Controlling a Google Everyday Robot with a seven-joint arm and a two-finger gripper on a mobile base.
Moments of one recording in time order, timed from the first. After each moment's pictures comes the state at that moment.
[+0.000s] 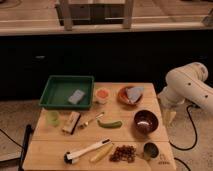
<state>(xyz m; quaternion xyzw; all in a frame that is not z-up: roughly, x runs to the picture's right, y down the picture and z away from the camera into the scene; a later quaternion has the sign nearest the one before) 0.290 0.109 0.684 -0.28 0.03 0.02 0.96</state>
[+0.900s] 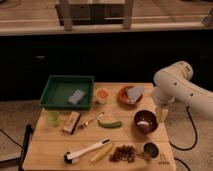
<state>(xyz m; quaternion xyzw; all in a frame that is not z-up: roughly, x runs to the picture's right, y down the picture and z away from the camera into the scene) 0.251 0.102 0.703 -0.28 0.02 -0.03 0.96</state>
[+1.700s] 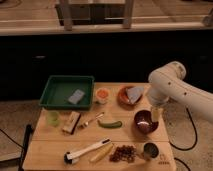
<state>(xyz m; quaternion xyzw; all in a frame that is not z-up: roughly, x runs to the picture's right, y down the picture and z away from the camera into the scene) 0.238 0.100 0.719 -0.27 0.01 -0.02 0.96</state>
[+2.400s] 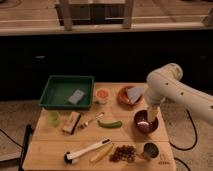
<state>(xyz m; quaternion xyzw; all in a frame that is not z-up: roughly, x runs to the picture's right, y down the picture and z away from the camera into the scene) 0.228 0.106 0.735 -0.28 -0.01 -0.01 0.96</state>
